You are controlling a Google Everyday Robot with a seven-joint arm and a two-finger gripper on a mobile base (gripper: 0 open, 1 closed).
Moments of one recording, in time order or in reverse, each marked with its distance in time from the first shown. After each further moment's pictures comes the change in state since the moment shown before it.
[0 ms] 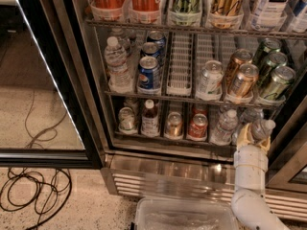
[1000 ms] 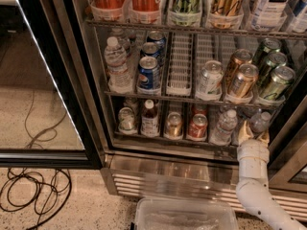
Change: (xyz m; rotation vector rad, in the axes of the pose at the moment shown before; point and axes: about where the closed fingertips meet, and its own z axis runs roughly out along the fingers) arm 0.031 -0.020 0.038 -0.014 0.051 -0.108
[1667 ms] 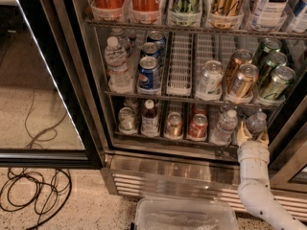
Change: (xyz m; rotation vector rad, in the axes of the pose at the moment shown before) arm 0.016 -0.002 0.000 -0.019 0.041 -0.049
